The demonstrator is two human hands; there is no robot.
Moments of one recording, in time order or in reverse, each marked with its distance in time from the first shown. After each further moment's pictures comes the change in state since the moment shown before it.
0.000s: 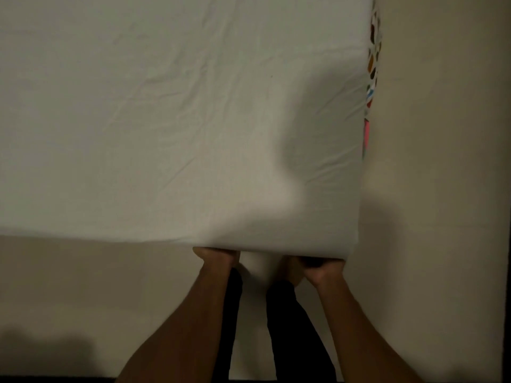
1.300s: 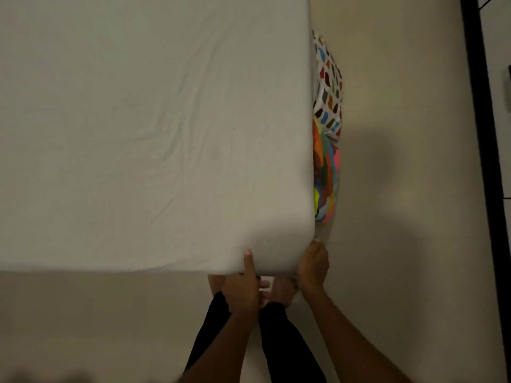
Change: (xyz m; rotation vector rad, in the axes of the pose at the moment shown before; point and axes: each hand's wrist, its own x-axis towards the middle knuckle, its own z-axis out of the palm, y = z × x) left_hand -0.144 -0.097 0.019 1.196 0.062 0.219; right_hand -0.055 -0.067 0.041 -1.021 0.286 -0.548
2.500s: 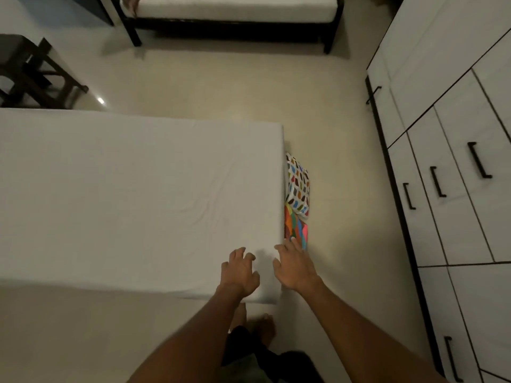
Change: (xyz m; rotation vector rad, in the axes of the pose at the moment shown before) left_hand -0.232 0.182 -0.079 1.304 -0.147 0.880; right_hand -0.191 -0.219 -0.226 -1.034 -0.336 -0.983
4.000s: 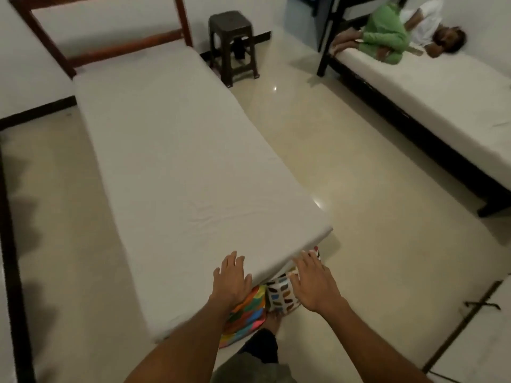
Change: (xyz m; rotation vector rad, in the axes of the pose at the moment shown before) left_hand 0.228 0.224 -0.112 -0.592 0.385 -0.704; right_hand 0.313 0.152 -0.332 -0.519 -0.162 -0.771
